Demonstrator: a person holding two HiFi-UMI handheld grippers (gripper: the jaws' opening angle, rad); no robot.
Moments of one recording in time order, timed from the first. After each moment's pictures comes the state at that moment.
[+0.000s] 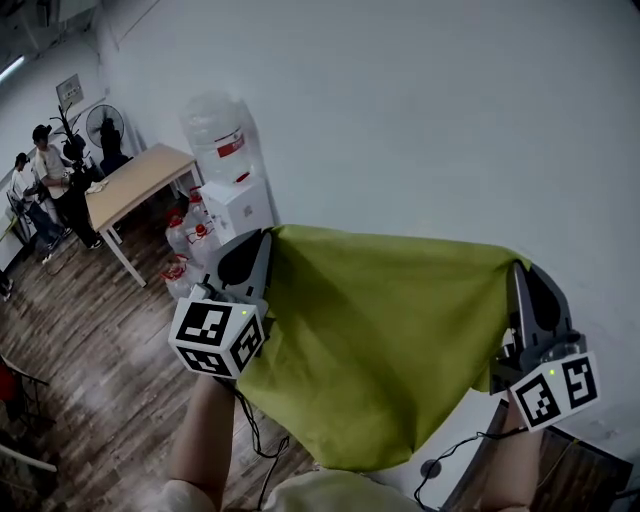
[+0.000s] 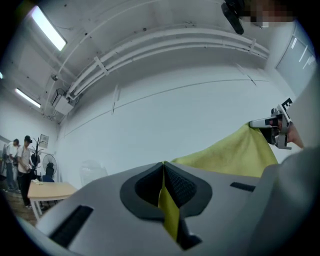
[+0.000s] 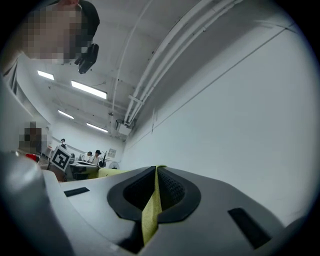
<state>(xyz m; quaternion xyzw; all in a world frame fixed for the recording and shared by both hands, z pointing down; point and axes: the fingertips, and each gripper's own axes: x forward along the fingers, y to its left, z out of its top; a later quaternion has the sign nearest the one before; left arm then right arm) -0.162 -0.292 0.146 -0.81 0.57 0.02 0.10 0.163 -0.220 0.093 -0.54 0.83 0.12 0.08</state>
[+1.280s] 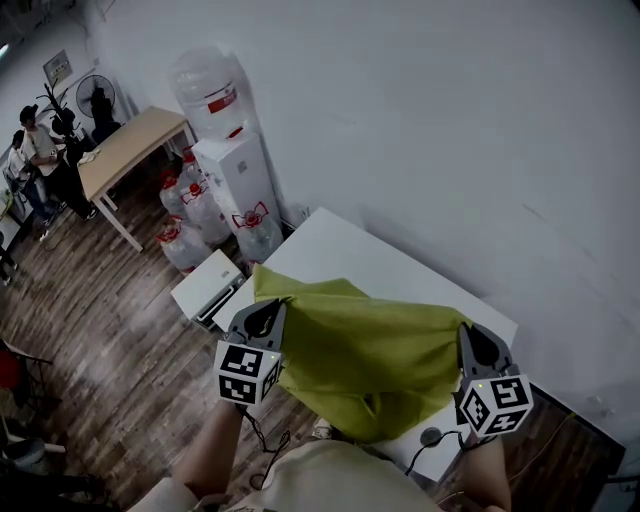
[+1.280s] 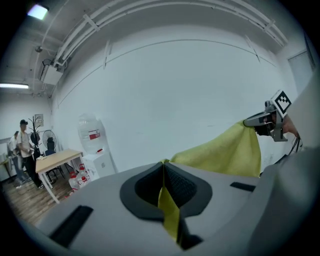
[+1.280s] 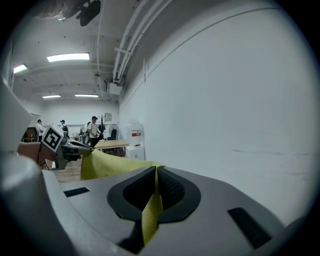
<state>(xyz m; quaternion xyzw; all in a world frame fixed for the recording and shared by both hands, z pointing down) -0.146 -0.244 0.391 -0.82 0.54 -0.17 -0.04 0.181 -0.208 0.354 -0.56 0.82 -0.08 -0.13</state>
